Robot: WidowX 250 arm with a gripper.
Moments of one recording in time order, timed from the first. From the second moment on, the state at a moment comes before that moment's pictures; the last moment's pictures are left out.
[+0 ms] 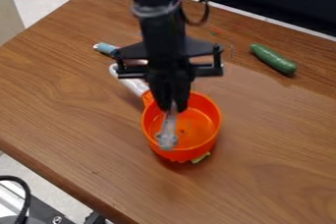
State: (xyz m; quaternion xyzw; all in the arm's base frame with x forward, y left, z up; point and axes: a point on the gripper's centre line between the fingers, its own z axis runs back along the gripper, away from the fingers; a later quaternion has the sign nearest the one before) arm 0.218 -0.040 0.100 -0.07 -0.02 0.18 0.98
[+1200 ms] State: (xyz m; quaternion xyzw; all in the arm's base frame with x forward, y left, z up) arm 0.218 -0.038 0.063 -0.03 0.00 0.18 0.98
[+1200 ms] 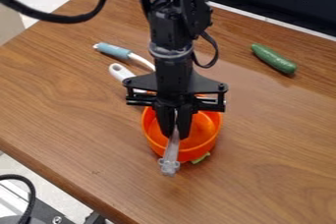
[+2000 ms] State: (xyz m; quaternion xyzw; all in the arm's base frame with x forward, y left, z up) arm 0.227 -0.033 0.083 -0.05 0.02 0.20 0.98
